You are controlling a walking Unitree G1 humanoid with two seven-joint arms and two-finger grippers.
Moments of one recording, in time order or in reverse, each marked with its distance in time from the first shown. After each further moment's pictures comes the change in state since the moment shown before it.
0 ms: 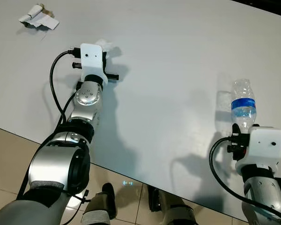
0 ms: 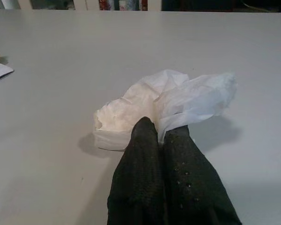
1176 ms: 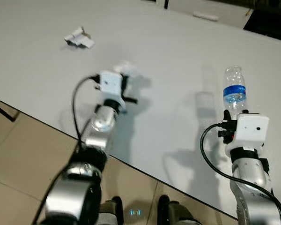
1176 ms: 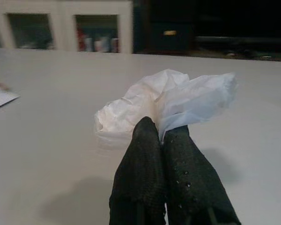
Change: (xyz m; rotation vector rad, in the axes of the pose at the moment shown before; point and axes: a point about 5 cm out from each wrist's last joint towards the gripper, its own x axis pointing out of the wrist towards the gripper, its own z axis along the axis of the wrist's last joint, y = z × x) left arm -0.047 -0.057 -0.035 -0.105 -0.022 -0.266; right arm 0.042 0.017 -0.004 0.020 -0.096 0.020
